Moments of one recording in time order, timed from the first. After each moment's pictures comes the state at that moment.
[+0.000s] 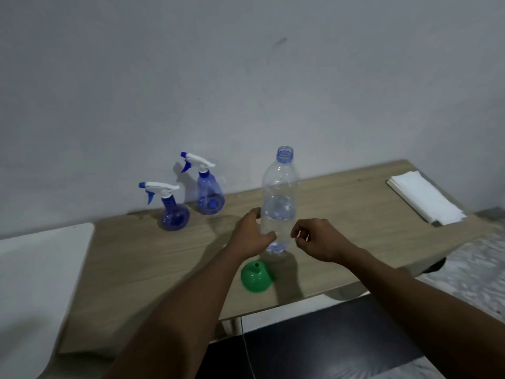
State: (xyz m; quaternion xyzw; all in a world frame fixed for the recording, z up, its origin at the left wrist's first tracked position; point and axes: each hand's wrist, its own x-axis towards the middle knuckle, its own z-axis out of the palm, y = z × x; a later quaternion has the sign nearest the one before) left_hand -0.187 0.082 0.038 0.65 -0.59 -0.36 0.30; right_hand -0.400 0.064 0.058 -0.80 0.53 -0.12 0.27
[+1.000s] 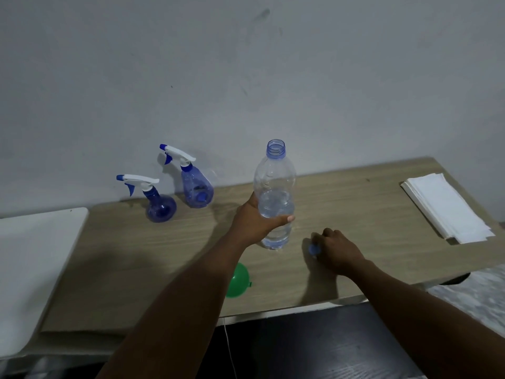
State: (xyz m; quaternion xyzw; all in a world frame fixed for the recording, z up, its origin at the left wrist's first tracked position) left_hand -0.255 0.028 0.045 0.68 -0.51 -0.39 0.35; right_hand -0.498 -0.014 -0.043 -0.83 0.53 0.07 0.18
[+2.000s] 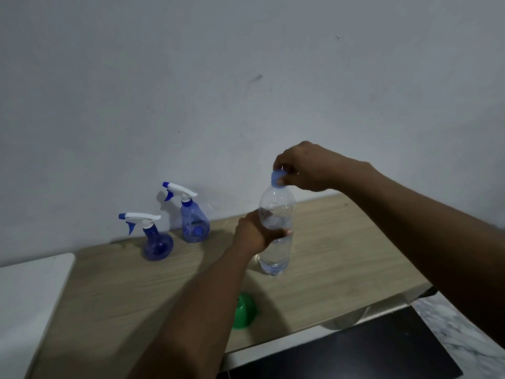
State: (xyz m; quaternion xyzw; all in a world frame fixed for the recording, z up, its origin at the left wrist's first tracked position) left_hand -0.243 0.010 0.087 0.69 -0.62 -0.29 0.23; right_hand -0.397 -0.034 0.257 -0.90 0.42 -0.06 0.05
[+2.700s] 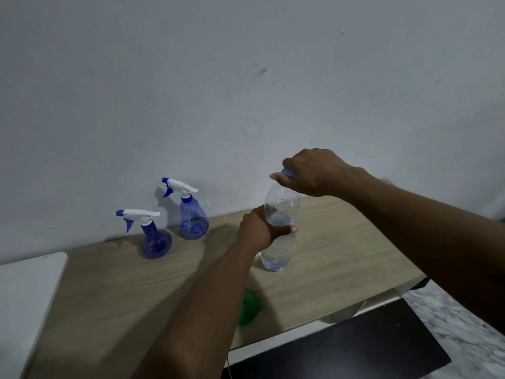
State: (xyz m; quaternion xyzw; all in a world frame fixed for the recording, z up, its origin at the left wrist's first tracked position) left_hand -0.244 -0.011 0.064 0.68 -0.63 -0.30 0.19; right_hand -0.385 -0.029 0.233 -0.88 0.45 -0.03 -0.11
